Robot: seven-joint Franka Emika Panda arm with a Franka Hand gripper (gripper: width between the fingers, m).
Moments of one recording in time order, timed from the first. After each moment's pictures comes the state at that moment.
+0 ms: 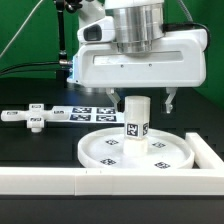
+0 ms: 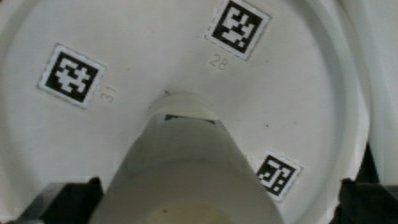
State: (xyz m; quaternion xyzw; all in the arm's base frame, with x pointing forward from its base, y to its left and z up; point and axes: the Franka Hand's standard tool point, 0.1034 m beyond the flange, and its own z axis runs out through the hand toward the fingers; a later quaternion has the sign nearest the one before) arm 0.558 0.046 0.079 -0.98 0.17 0.02 0.07
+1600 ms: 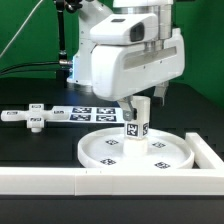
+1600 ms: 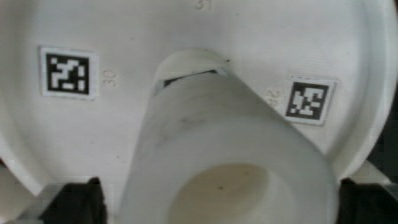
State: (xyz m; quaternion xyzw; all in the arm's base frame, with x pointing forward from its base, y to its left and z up) arm 0.559 0.050 0.076 -0.89 -0.46 -0.02 0.03
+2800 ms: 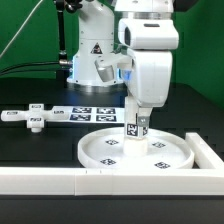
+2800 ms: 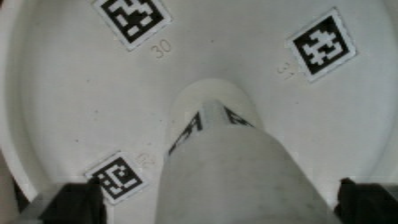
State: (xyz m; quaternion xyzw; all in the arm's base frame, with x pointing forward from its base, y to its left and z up) arm 0.556 0.038 0.069 -0.68 -0.74 0.00 0.00
